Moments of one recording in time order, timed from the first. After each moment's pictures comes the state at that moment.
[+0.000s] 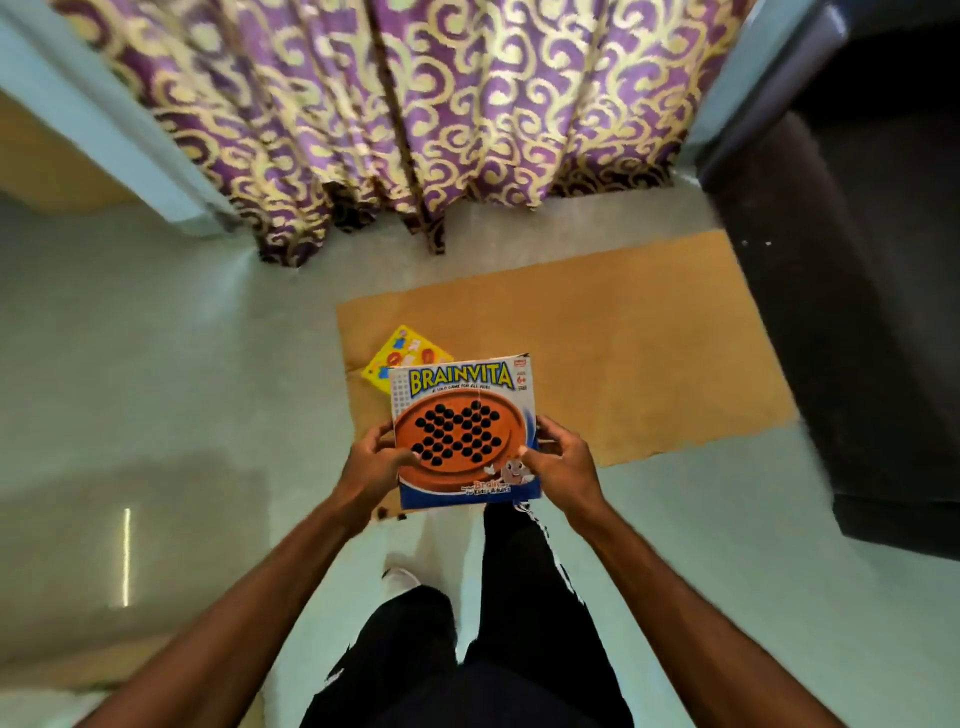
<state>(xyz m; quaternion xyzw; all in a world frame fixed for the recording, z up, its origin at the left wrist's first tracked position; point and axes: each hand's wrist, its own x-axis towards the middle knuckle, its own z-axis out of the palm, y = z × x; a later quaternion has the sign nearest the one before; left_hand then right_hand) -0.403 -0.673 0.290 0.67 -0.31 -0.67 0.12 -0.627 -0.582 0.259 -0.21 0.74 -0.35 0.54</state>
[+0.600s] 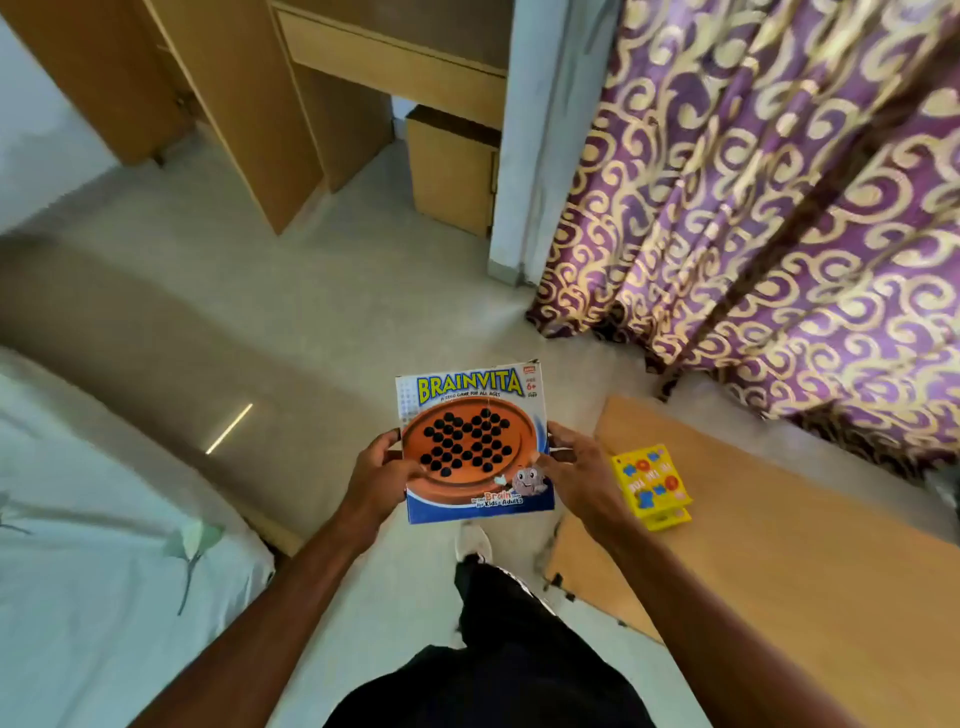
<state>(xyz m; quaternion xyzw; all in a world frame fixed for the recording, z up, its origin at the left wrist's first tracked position) -0.027 -0.592 0.371 0.72 -0.17 -0.52 0.42 -0.257 -0.672 0.387 -0.56 0.57 -0.20 0.57</state>
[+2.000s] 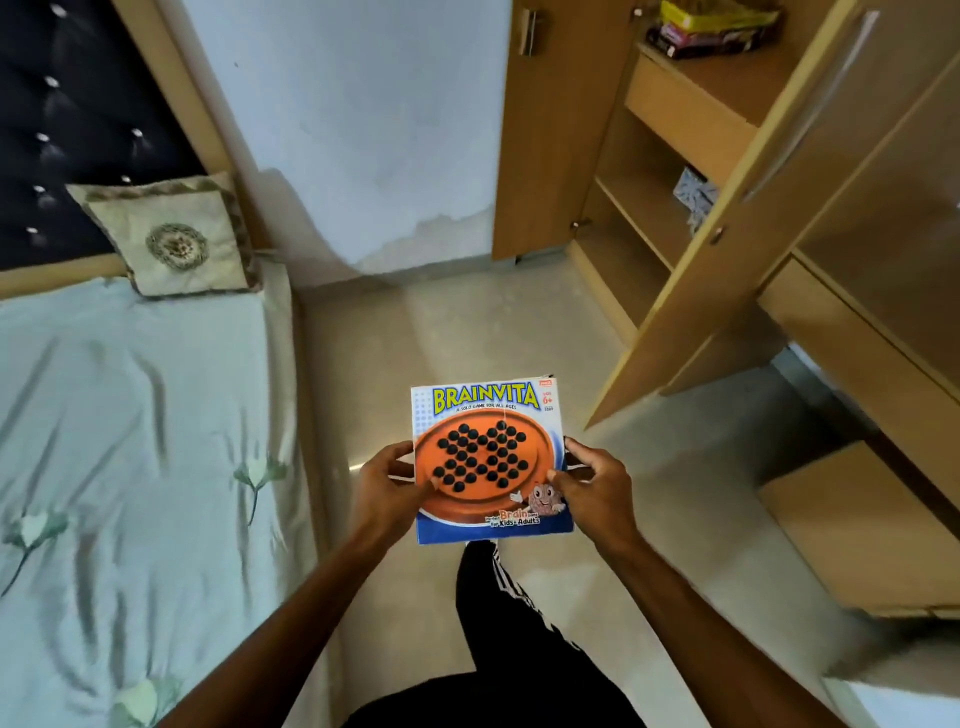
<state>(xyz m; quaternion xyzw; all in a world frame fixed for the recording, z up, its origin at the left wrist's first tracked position) 0.854 -0.859 0.386 0.82 0.01 -0.22 0.53 0.745 -1.081 0.370 -0.78 0.36 -0.07 0.51</state>
